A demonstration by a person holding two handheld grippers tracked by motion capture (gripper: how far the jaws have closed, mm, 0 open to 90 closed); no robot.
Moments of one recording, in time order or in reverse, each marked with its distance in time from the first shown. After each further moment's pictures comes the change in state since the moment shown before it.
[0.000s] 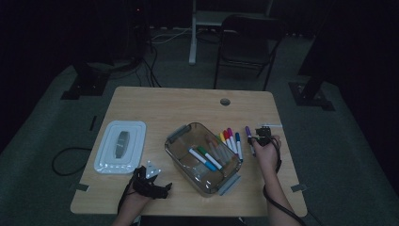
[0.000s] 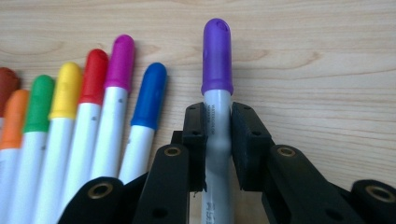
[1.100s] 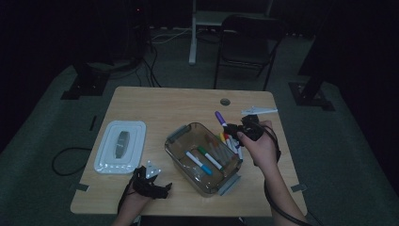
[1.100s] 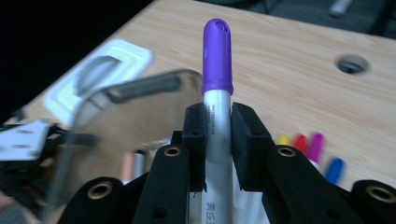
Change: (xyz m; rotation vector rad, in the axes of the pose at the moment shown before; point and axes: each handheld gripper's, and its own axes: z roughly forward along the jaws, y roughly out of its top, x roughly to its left) left arm 0.000 0.000 0.000 0.000 0.000 0.000; right arm 0.119 0.044 -0.141 -0.137 0.370 -0.304
